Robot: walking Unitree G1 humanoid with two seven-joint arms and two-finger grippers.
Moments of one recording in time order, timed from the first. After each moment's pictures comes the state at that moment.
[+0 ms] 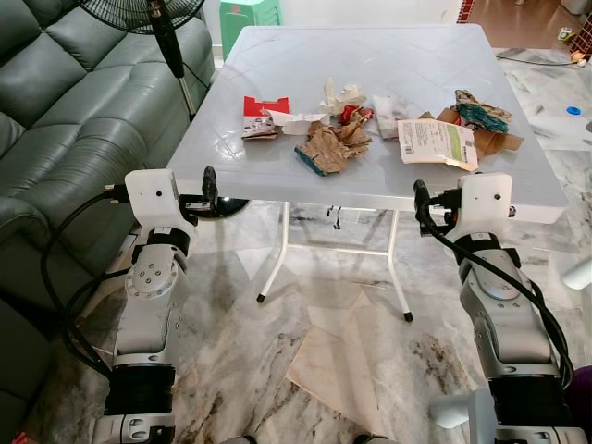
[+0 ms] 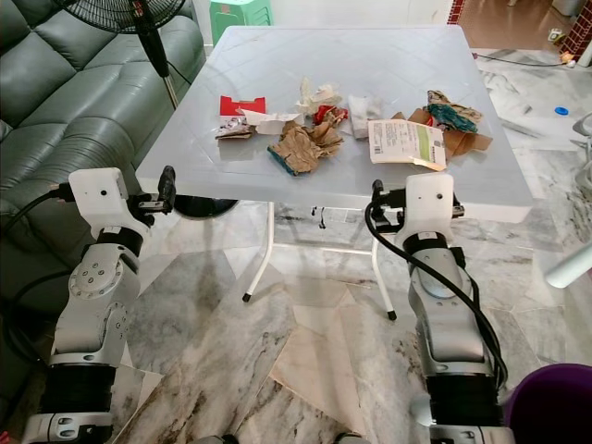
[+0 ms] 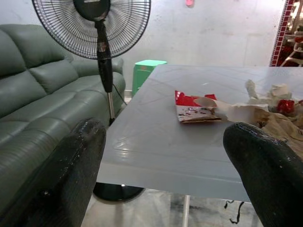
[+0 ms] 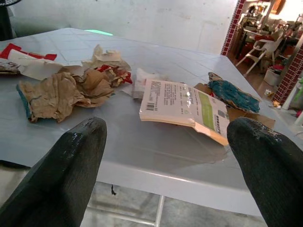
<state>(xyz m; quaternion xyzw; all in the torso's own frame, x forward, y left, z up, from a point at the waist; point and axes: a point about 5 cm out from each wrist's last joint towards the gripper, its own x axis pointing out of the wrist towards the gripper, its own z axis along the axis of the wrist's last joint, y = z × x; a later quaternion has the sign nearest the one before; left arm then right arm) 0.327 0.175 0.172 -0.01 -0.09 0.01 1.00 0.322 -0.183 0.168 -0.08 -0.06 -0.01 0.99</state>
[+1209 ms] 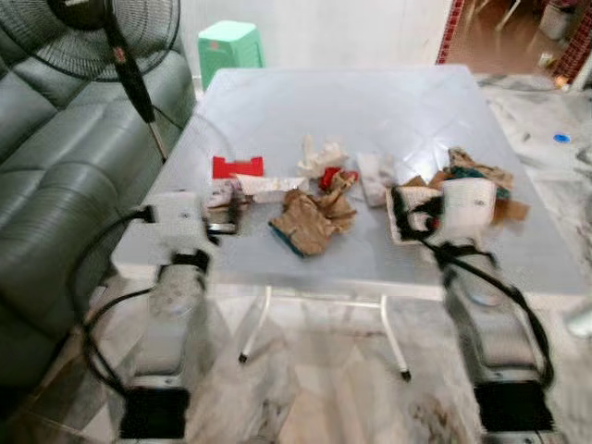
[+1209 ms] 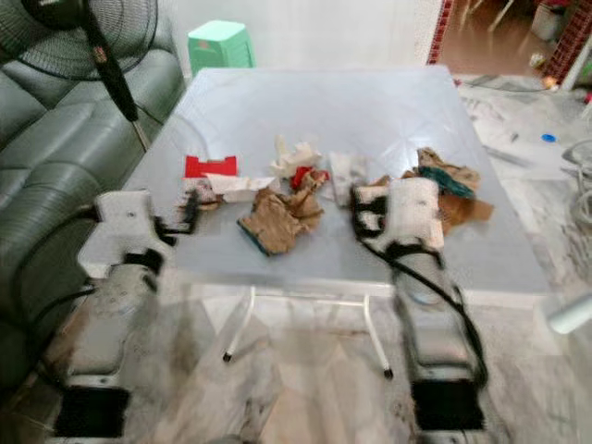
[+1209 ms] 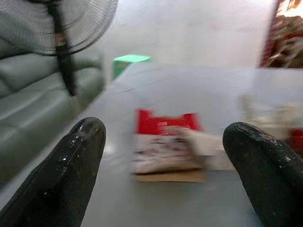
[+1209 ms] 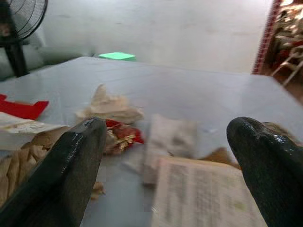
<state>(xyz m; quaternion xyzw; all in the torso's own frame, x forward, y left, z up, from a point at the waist) 0.312 0.161 0.151 -0.03 -0.06 0.01 1.00 0.319 -0.151 0.165 -0.04 -0.08 0.07 0.99</state>
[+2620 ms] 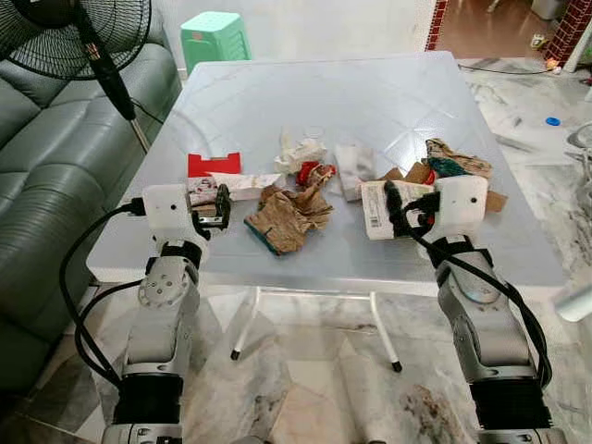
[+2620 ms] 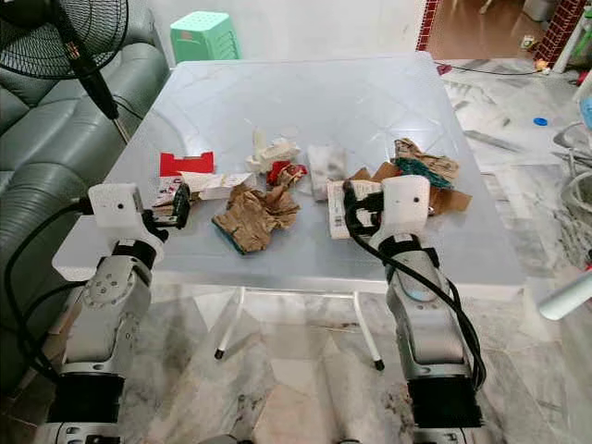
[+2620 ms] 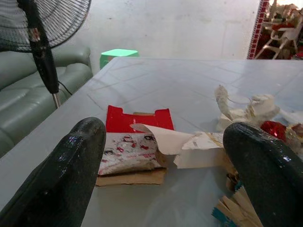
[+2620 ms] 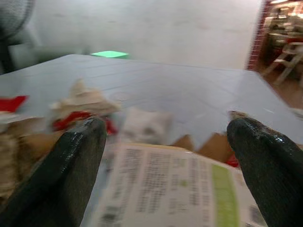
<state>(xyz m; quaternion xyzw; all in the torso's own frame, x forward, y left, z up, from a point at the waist) 0.323 0.164 0.150 -0.03 -0.05 0.00 1.00 0.320 -0.150 0.165 -0.04 -0.08 0.09 0.99</state>
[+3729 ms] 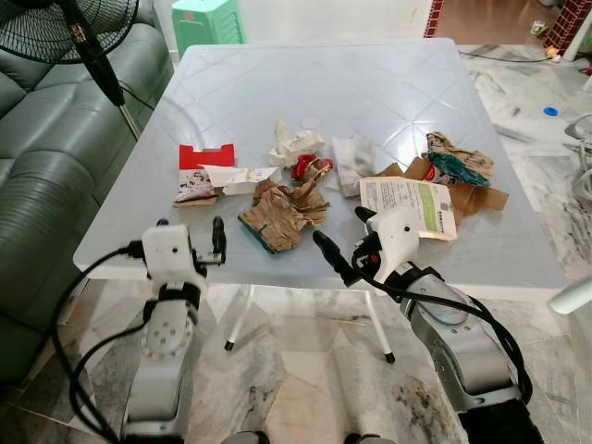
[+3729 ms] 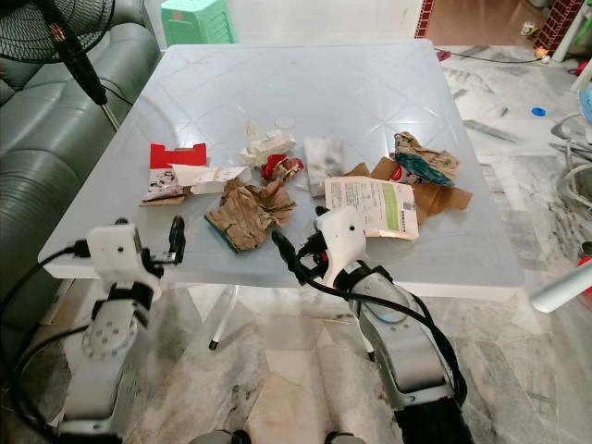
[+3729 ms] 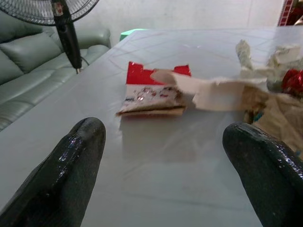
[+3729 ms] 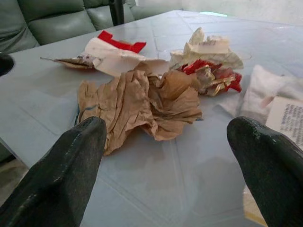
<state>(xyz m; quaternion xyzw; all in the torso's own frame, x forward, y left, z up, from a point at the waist) 0.273 0.165 0.122 0.01 -0.04 0.05 1.00 0.297 -0.101 0.139 -0.04 -0.01 0.28 0.96</state>
